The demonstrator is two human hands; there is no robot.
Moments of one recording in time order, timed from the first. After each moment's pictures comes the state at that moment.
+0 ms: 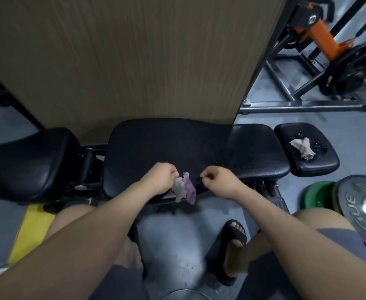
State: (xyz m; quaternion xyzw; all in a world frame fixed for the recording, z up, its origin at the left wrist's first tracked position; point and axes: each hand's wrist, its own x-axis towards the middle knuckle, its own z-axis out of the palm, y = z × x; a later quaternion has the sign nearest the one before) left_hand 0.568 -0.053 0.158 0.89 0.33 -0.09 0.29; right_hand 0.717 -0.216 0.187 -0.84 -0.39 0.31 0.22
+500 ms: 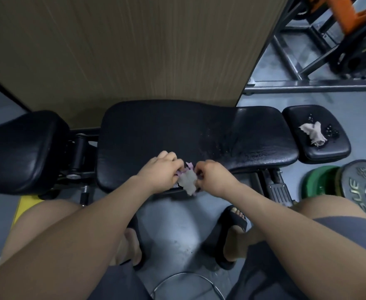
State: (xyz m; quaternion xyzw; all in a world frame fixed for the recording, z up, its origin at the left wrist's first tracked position) left_hand 0.563 -0.049 0.132 0.96 0.19 -0.10 0.18; right_hand 0.705 -0.193 0.147 -0.82 -0.48 0.28 0.09
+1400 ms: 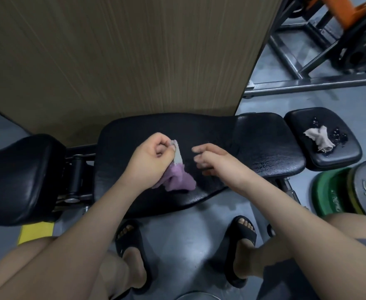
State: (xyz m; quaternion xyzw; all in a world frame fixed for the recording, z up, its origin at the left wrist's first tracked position) left_hand 0.588 -0.029 0.209 0.75 0.36 0.18 0.52; right_hand 0.742 -0.165 0.200 -0.70 -0.24 0.49 0.47
